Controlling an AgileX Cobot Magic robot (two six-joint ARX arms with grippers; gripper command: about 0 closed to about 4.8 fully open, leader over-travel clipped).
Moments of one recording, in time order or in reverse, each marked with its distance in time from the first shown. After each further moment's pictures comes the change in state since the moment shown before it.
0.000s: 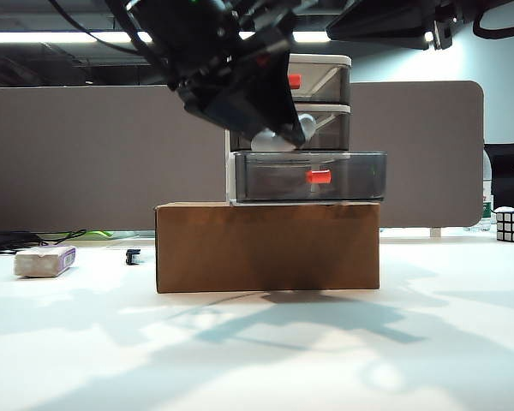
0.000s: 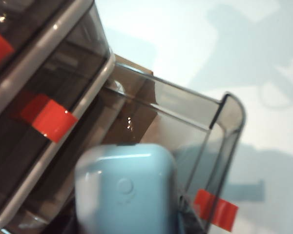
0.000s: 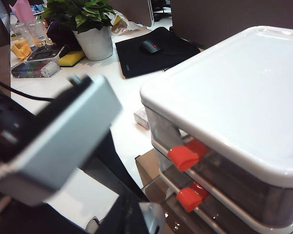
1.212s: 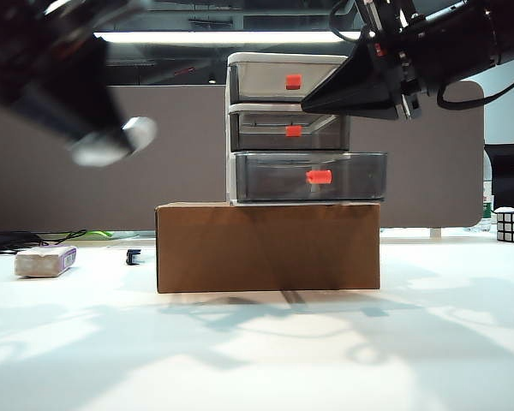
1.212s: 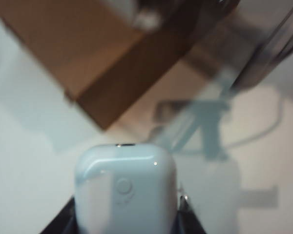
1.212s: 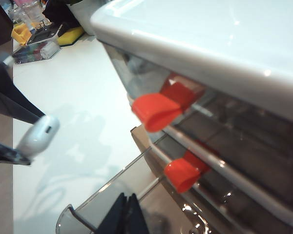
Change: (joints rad) left arm 0.193 -0.437 -0.315 -0.192 -0.020 -0.023; right arm 0.036 0.201 0.000 0.078 -0.002 0.049
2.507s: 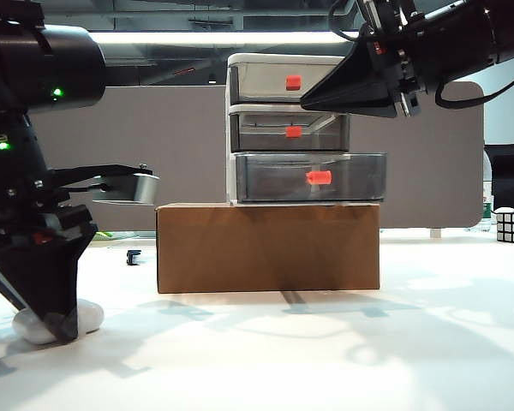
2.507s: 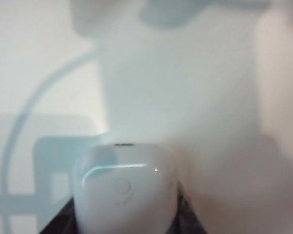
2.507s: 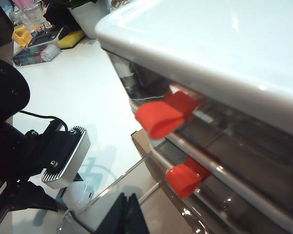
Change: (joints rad) left arm 0.047 0.376 -0.062 -0.073 -0.042 -0.003; right arm 0.000 0.002 0.000 0.019 0.000 0.001
